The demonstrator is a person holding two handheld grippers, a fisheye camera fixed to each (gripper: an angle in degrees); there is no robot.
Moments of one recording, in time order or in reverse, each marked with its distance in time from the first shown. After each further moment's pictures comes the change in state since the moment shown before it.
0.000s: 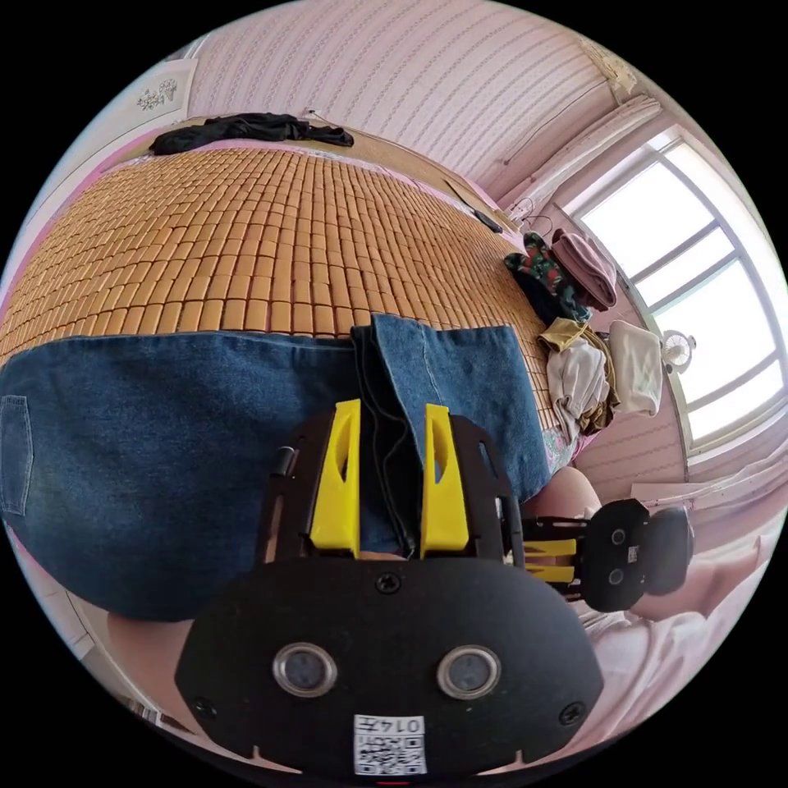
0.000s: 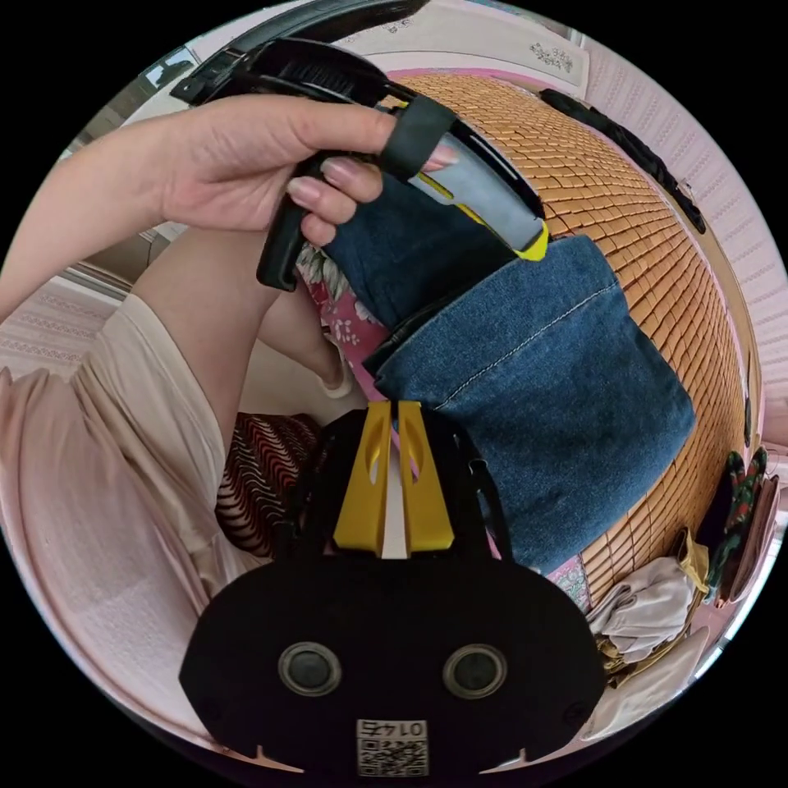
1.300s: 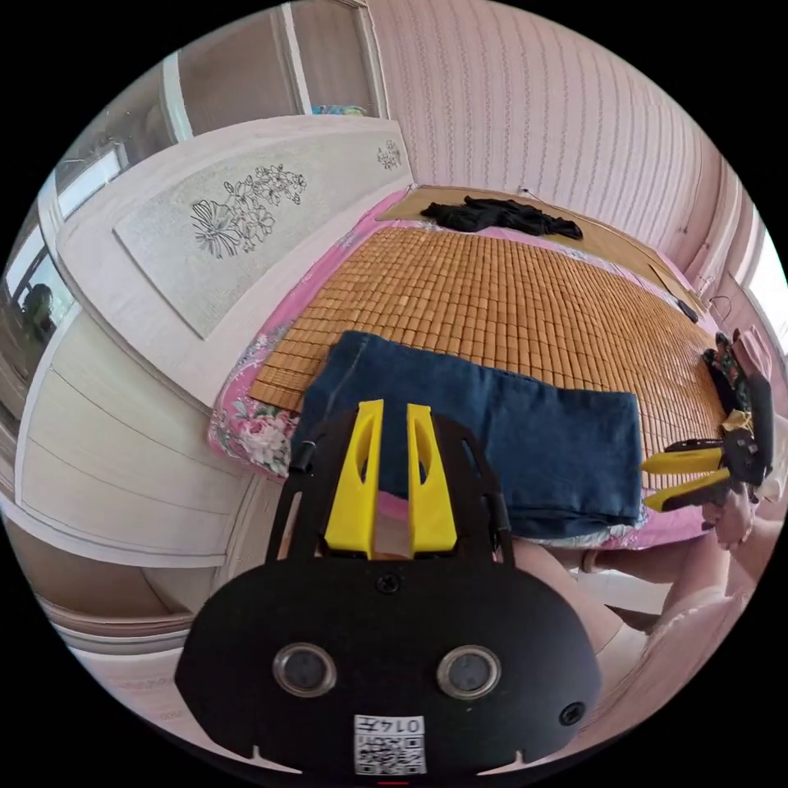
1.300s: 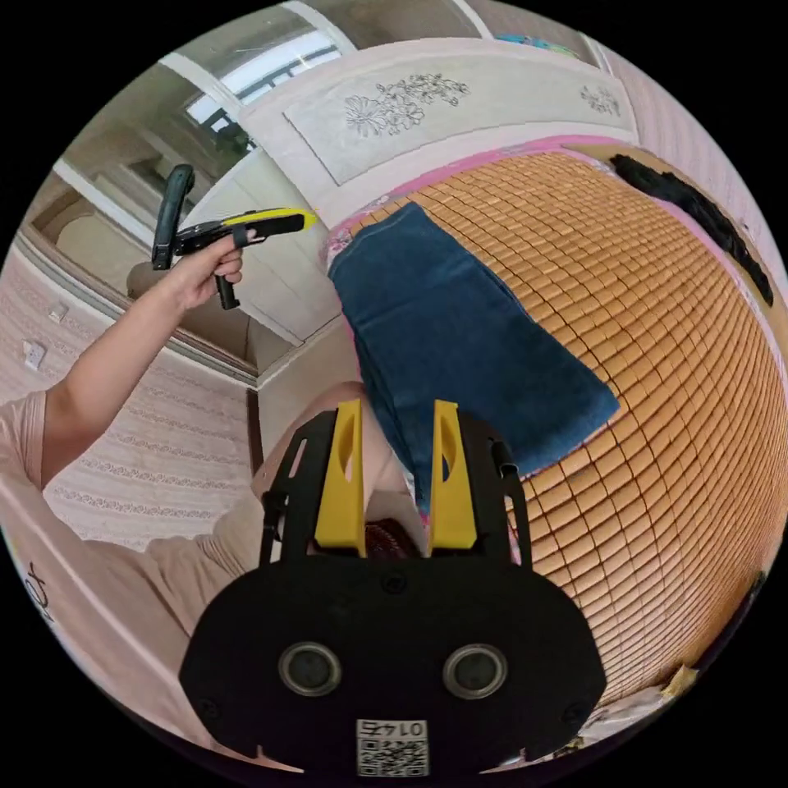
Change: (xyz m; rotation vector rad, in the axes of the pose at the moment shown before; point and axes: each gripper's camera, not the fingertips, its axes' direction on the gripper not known) left arm -0.143 0.148 -0.276 0.183 -0.708 -0.239; right arm 0.065 -0.179 -0.065 0.207 -0.364 -0.005
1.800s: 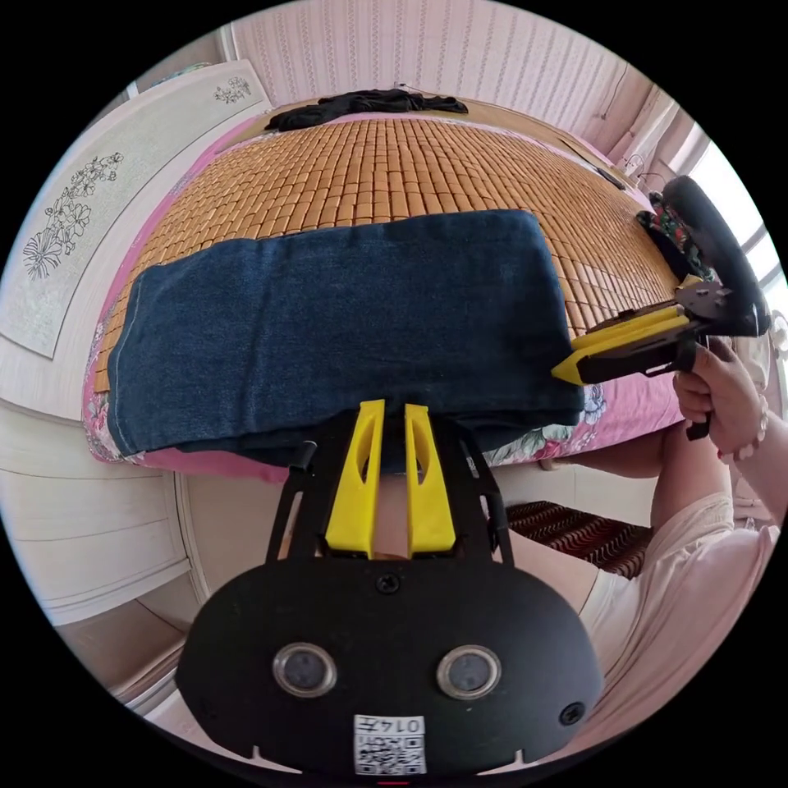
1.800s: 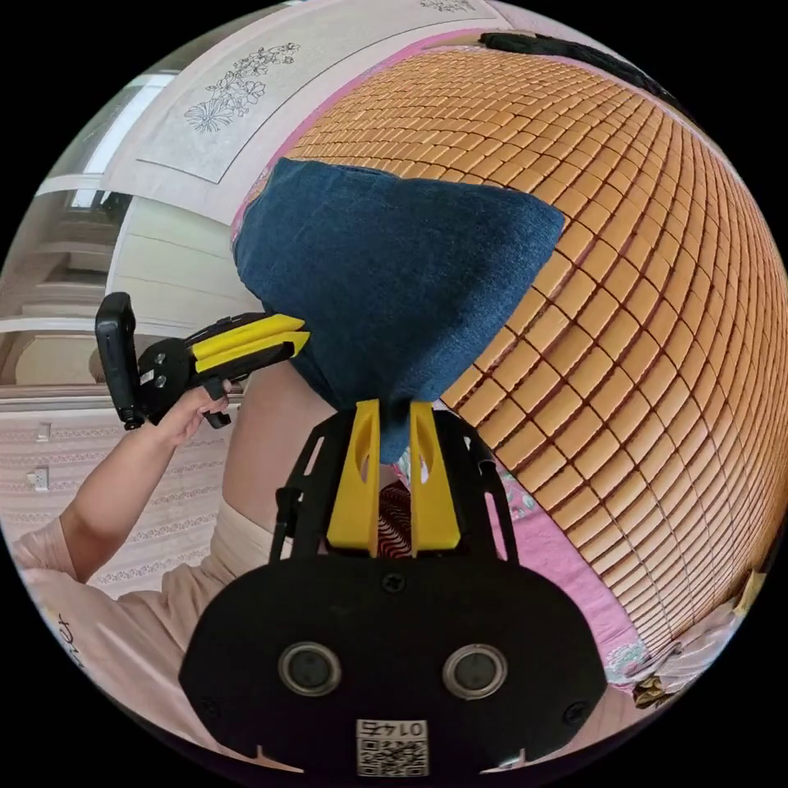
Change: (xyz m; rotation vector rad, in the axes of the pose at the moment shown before) left arm 0.150 0.064 0.068 -0.283 0.211 0.277; right arm 0.067 0.001 0.037 -0.149 -0.017 0.282
